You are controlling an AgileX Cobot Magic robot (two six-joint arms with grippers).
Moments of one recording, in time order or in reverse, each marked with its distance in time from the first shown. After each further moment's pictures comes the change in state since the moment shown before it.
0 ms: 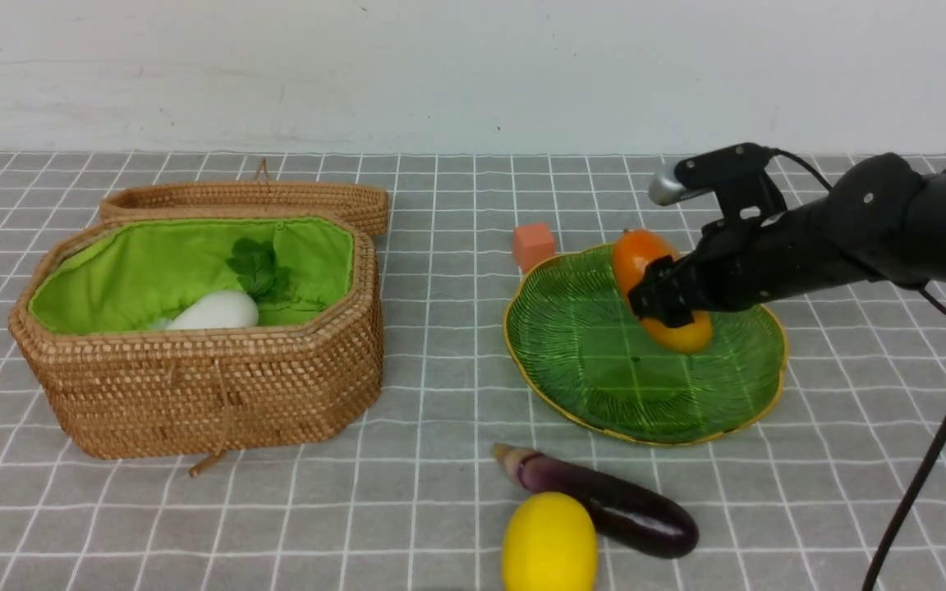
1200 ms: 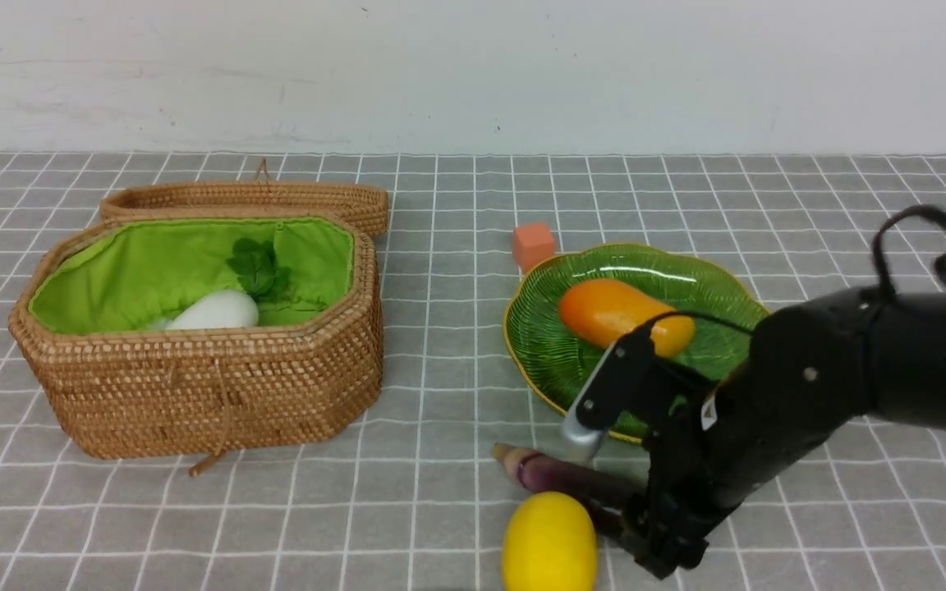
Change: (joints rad) right arm 0.308 -0.185 0.338 -0.477 0.218 0.152; left arm 0.000 0.000 0.000 0.000 0.000 0.000
